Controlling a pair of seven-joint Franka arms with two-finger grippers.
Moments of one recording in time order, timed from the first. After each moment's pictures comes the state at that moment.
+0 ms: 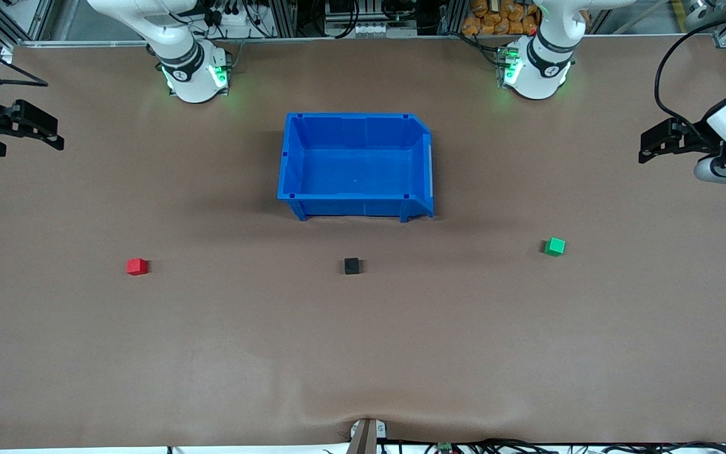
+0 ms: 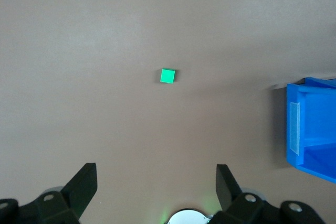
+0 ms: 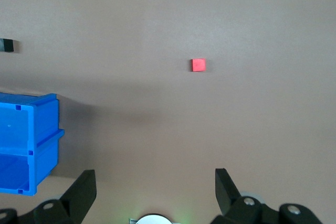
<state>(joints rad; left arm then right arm) -0.01 0.04 -0.07 -1.51 0.04 1.49 0.11 0.05 -0.04 -0.06 -1.54 0.01 1.43 -0.12</state>
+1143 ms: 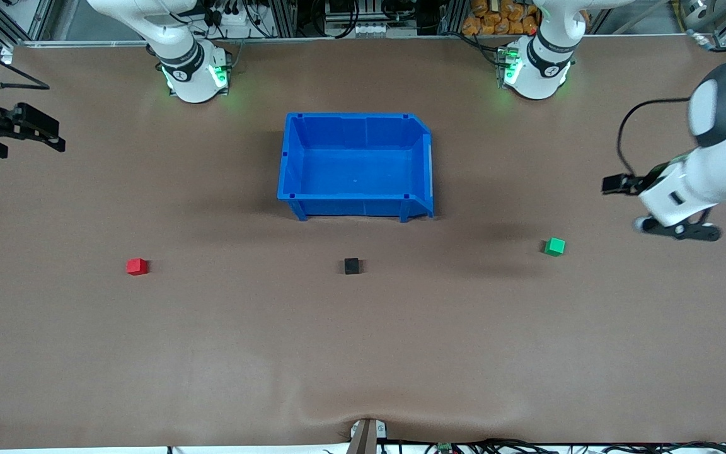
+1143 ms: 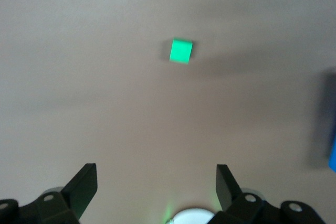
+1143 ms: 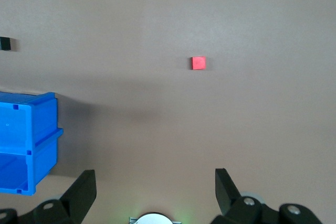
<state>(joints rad) 0.03 0.14 -0.07 -1.86 0.07 1.78 0.10 0.05 -0.01 -0.06 -1.54 0.01 1.43 -0.12</state>
